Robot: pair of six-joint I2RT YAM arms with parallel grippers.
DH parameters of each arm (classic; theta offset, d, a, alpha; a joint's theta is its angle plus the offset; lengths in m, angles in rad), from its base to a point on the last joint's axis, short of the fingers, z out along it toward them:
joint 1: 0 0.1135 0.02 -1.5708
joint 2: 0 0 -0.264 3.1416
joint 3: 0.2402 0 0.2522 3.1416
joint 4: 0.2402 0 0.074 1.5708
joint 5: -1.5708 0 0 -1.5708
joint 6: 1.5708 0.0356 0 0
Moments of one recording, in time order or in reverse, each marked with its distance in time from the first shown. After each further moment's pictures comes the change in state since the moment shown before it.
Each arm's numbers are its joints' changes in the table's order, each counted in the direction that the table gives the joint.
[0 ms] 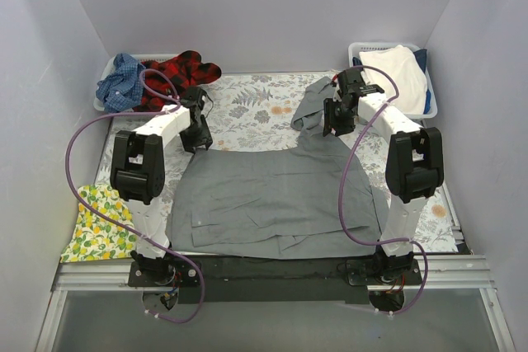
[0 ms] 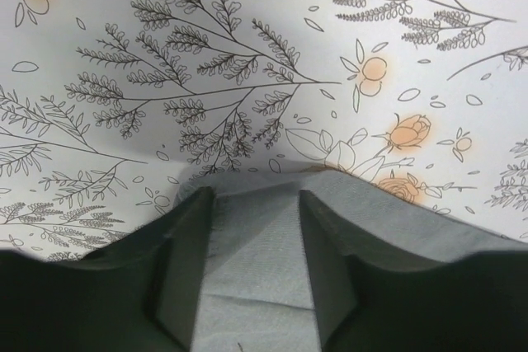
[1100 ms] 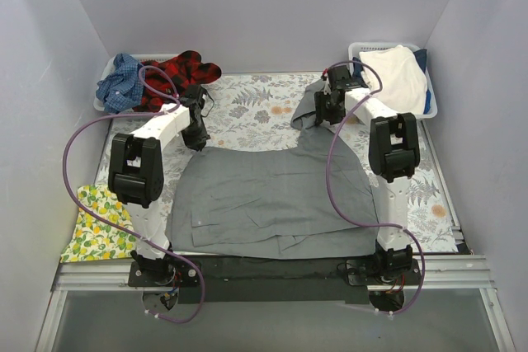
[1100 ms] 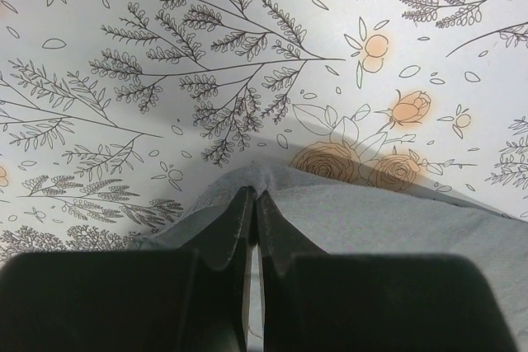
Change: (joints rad) left arm -0.017 -0.038 0.009 0.050 0.030 -0.002; right arm 0.000 0.285 0.224 -0.129 -0.062 -0.061
